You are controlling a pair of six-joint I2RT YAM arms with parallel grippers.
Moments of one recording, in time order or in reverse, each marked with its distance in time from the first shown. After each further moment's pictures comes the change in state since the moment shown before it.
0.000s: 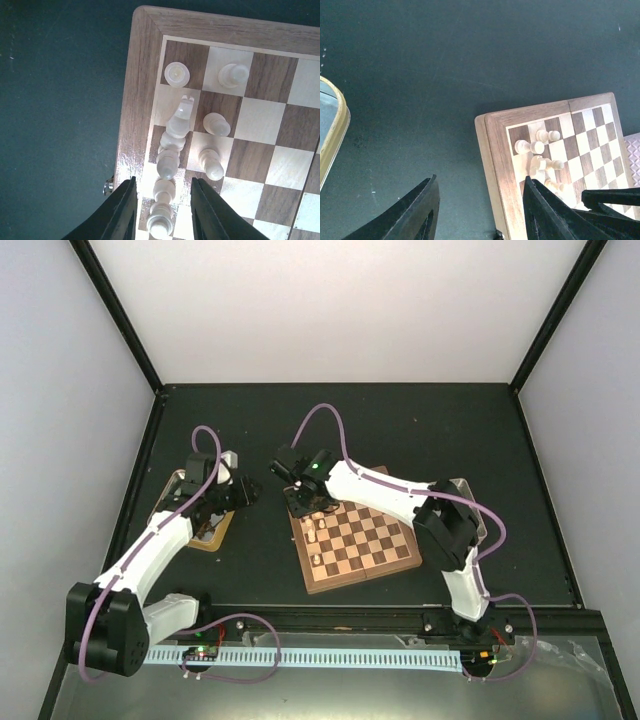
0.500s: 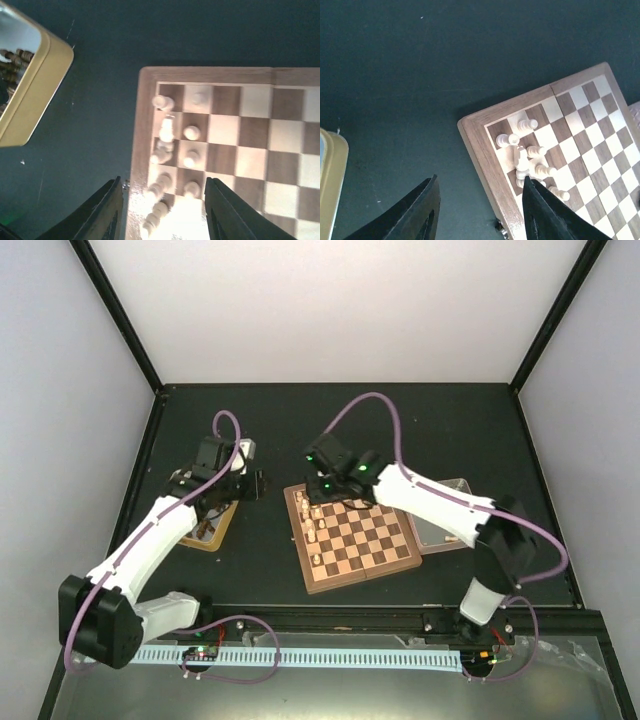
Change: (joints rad) left arm -0.152 0.070 0.242 -0.224 -0.129 0.180; right arm -0.091 -0.375 -0.330 0.256 -0.039 0.054
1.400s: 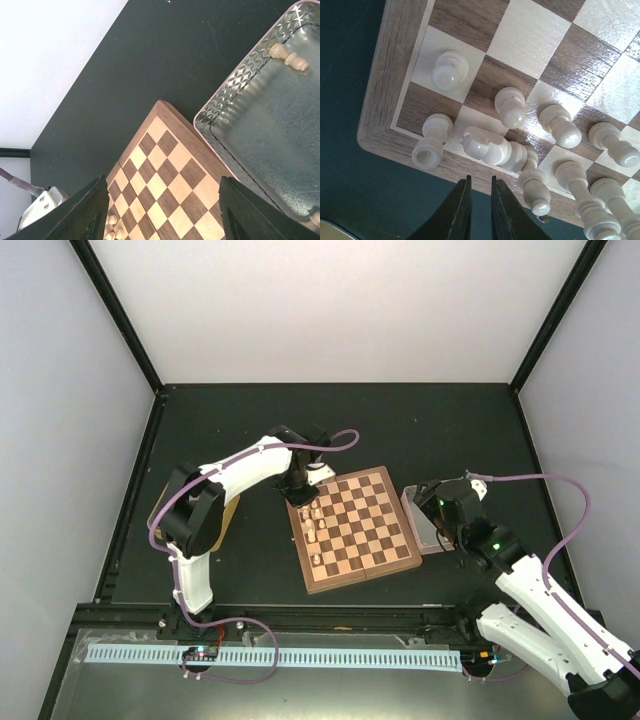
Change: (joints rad) left arm -0.312 0.747 0.576 -0.494 -0.179 0.546; right arm -0.315 -0.909 -0.707 0.111 0.285 0.571
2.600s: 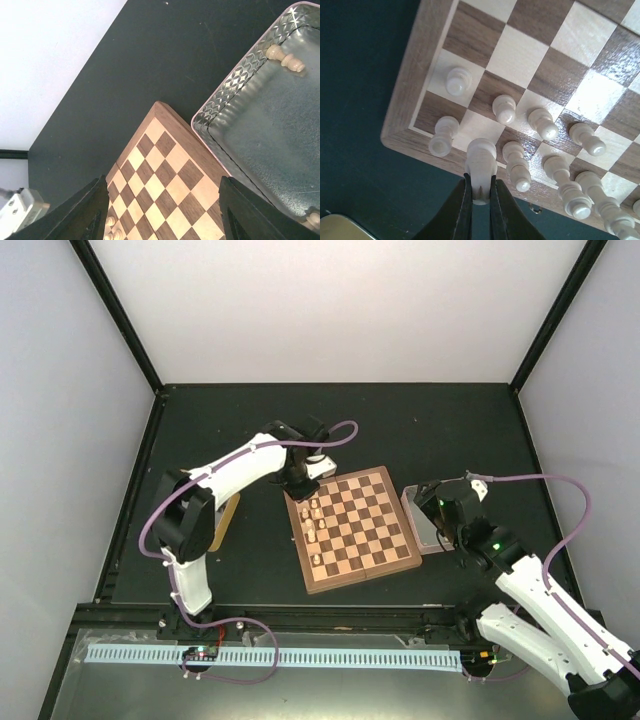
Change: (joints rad) left arm -0.003 -0.060 0.036 -0.004 0.009 0.002; right arm 0.000 0.000 0.000 -0.006 0.008 0.000
